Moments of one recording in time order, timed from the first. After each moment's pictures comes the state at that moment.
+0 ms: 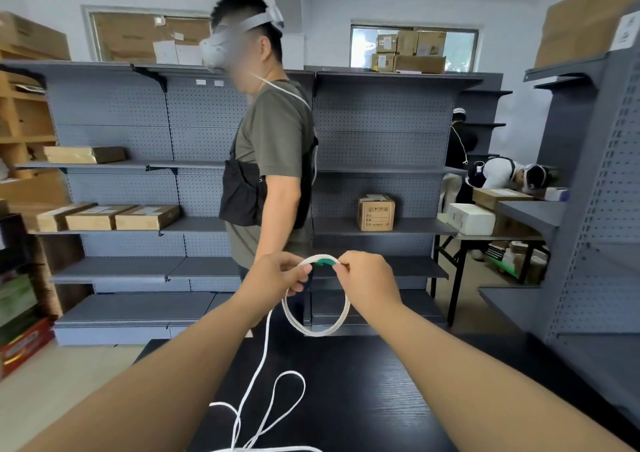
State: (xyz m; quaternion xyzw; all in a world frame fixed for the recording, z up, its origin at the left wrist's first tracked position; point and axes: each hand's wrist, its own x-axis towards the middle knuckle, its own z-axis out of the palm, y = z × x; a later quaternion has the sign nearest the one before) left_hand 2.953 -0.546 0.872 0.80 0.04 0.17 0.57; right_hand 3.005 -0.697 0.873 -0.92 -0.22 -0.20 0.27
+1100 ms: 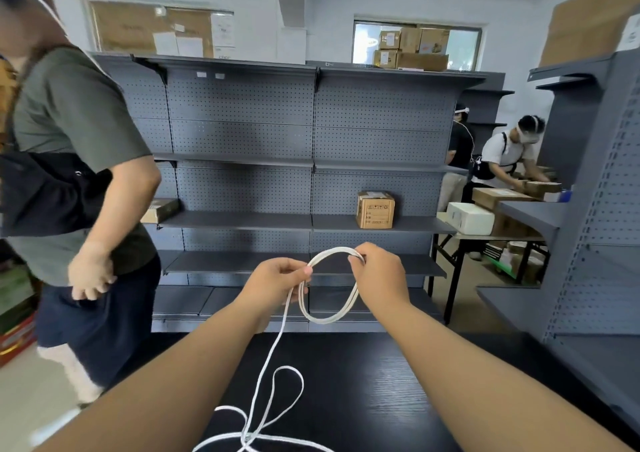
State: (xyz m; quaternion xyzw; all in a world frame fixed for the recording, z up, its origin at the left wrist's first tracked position) left_hand 2.955 -0.548 0.855 0.73 0.07 0.14 0.67; right_hand 3.013 -0.706 0.868 -0.89 -0.16 -0.20 0.37
